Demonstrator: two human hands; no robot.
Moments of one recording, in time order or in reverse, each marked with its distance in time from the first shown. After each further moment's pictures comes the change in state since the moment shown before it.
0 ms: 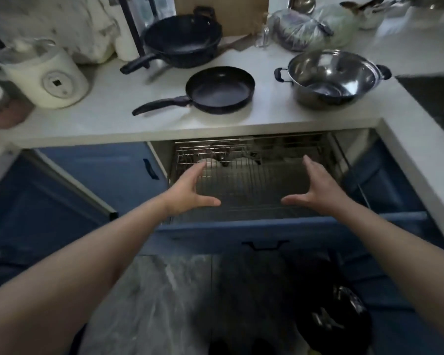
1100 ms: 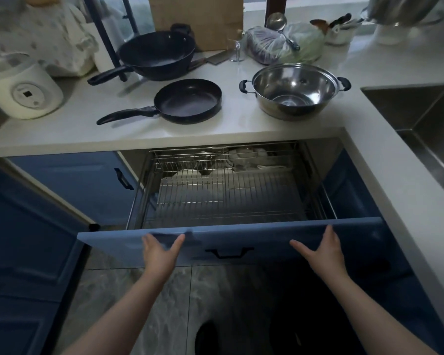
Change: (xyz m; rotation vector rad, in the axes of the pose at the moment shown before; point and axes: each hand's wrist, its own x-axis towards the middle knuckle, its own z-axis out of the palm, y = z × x) left_hand -0.028 -0.028 0.160 -0.276 0.510 -0.567; right_hand -0.066 0.164 0.043 0.305 0.211 0.441
